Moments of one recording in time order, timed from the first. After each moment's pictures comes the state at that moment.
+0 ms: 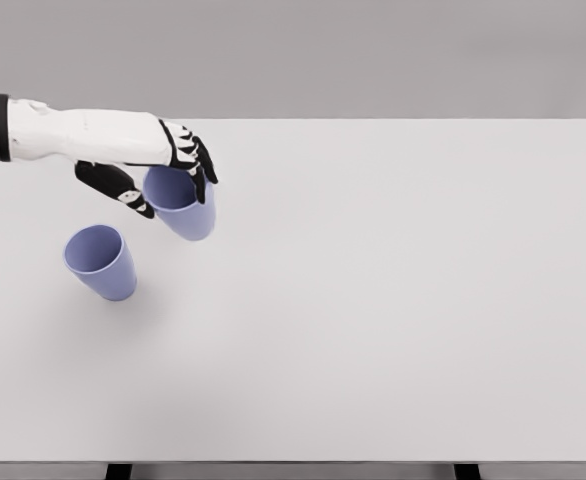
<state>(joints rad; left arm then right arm) -1.31 0.98 -1.34 -1.53 0.21 -0.61 -0.54 0.02 0.00 0.04 0.13 0.11 -0.12 0.61</state>
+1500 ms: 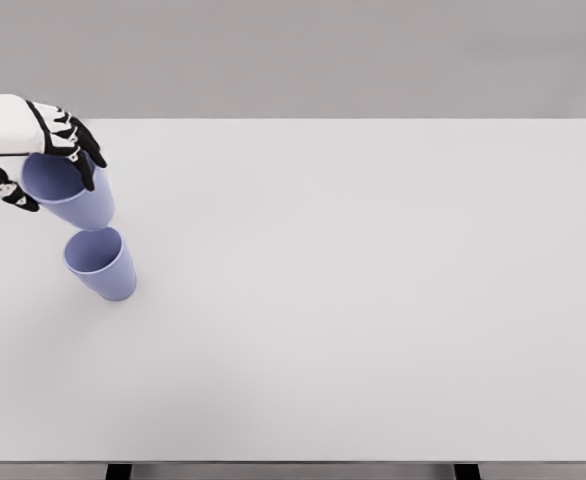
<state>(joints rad) -1.39 1.30 -1.35 -1.65 0.25 -0.61 -0.59 0.02 0.00 0.04 0.13 0.11 -0.12 0.61</state>
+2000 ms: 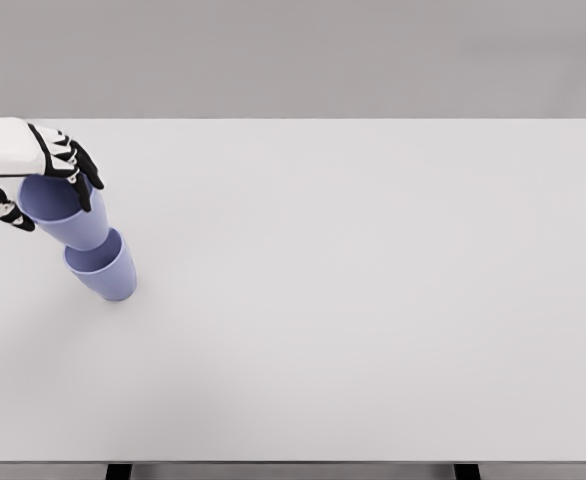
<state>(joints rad) -1.39 1.31 -1.38 -1.66 0.25 -0.61 -0.61 0.02 0.00 0.04 0.13 0.11 -0.12 0.61</state>
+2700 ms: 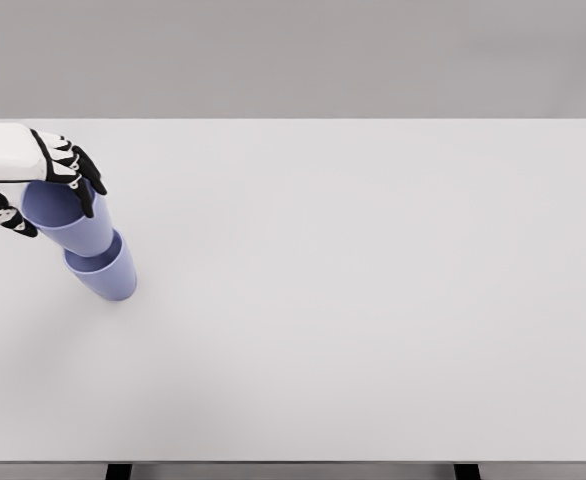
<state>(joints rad) -1.39 1.32 -1.39 -1.68 0.26 -0.61 -0.61 0.02 0.00 0.04 0.13 0.11 -0.12 0.61</state>
